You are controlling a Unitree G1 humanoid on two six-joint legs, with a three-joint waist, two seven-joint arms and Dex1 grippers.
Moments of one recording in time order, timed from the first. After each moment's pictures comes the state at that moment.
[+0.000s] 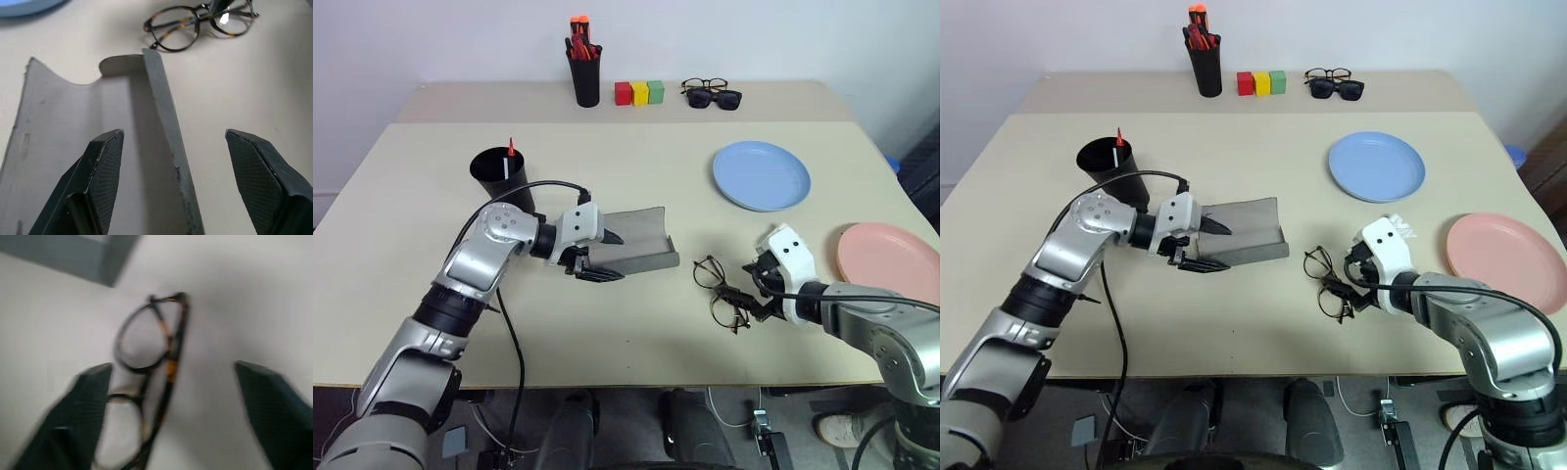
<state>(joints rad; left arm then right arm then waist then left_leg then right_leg) -0.63 0.60 -0.28 0.08 -0.19 0.26 -1.24 -0.19 -0.69 -0.14 -0.54 0.53 1.24 0.48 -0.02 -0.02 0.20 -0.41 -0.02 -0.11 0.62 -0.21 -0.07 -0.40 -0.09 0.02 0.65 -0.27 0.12</state>
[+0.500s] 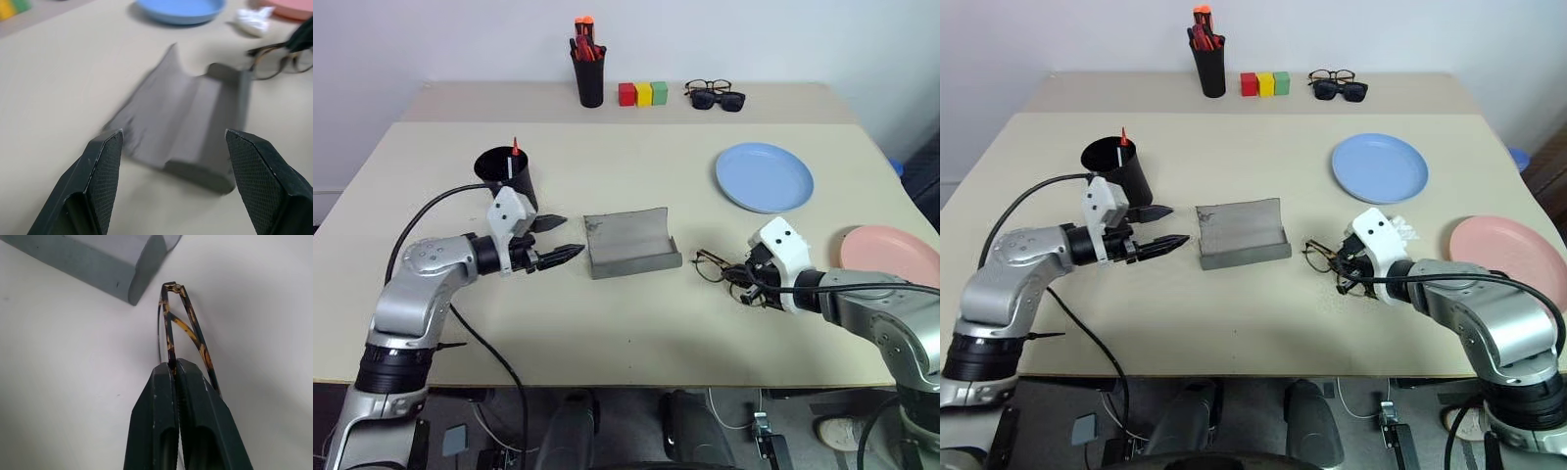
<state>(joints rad) -0.33 0.64 0.08 -0.19 -0.38 0.54 -0.93 -0.28 -0.80 -0.09 -0.58 0.56 1.23 0.54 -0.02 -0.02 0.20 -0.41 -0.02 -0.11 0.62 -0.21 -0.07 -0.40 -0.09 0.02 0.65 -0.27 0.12</state>
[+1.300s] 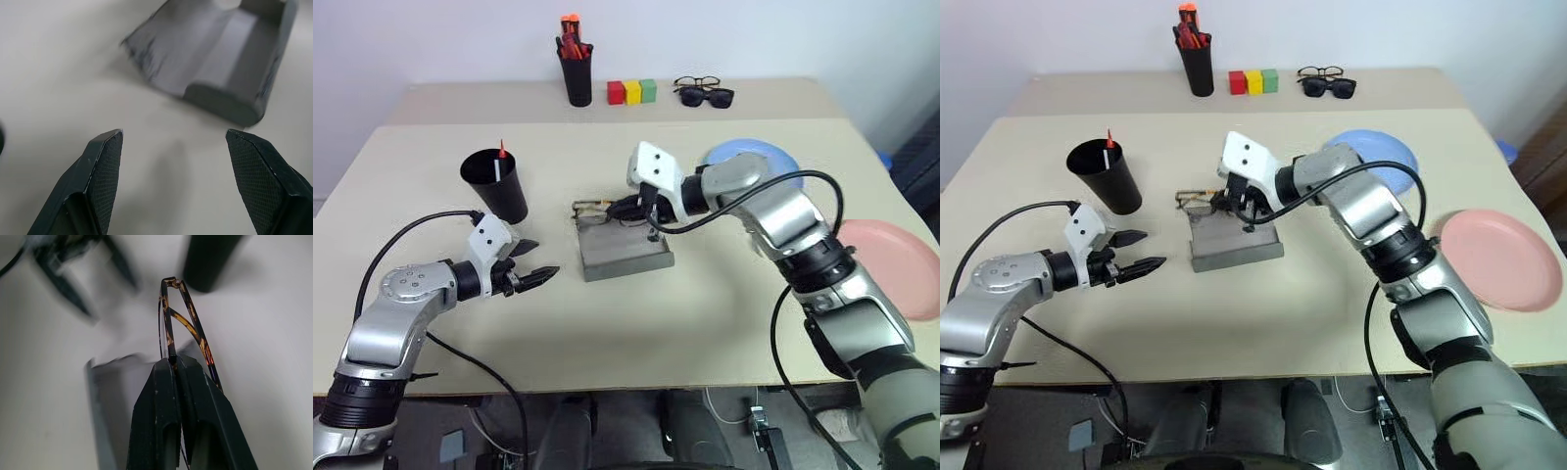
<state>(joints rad) -0.17 0.74 0.12 -0.25 -0.36 0.56 -0.84 -1.03 -0.47 0.51 0.26 0.22 0.48 1.11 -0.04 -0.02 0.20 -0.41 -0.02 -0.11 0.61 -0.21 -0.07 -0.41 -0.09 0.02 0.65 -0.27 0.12</state>
